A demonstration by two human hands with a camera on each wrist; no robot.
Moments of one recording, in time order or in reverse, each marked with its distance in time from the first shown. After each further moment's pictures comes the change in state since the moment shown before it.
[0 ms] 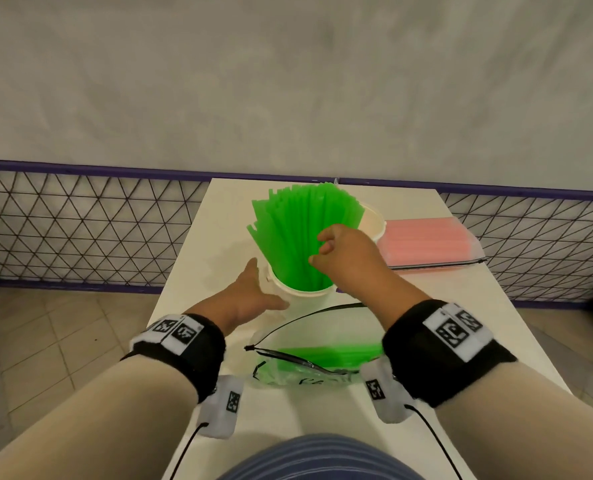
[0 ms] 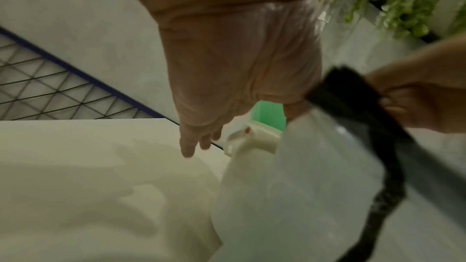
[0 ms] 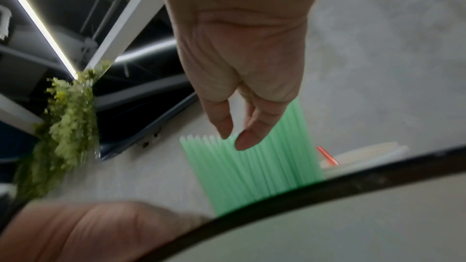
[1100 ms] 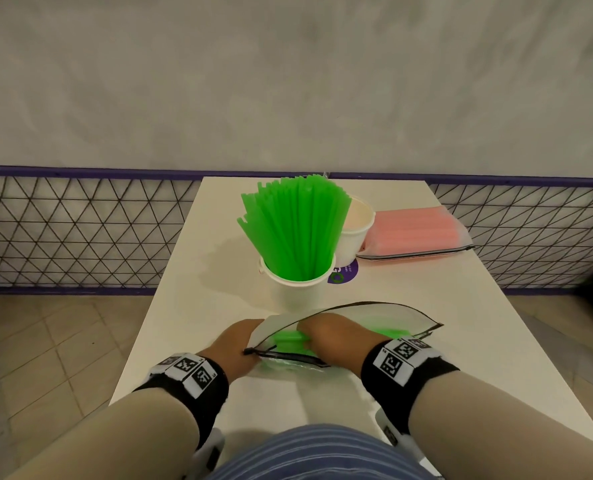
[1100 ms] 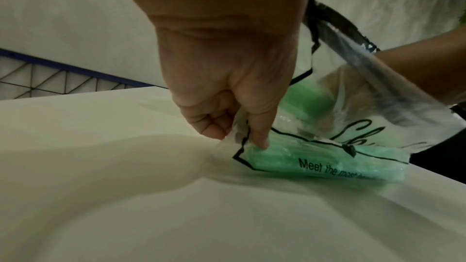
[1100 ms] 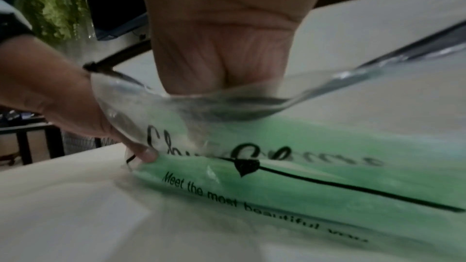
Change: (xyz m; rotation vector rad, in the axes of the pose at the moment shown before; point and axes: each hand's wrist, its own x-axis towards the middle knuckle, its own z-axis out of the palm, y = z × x) left_hand -0.060 -0.045 0.032 0.391 -0.106 0.182; right_hand -0.040 0.099 0.087 -0.531 -0.457 -0.336
